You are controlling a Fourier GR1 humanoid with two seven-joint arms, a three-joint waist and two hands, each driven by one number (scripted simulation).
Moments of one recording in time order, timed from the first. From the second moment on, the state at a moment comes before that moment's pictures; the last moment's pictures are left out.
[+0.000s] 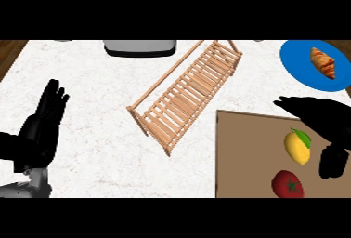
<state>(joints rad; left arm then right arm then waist) -0.06 0.32 -0.06 -1.69 0.15 0.29 0.15 -0.38 -0.88 0.42 -1.71 0.42 0.65 0.41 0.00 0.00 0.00</state>
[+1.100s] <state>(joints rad) -0.08 0.23 -0.02 -1.67 0.06 0.22 0.15 -0.30 -0.68 0.29 -1.41 0.80 0.56 0.05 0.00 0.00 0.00</state>
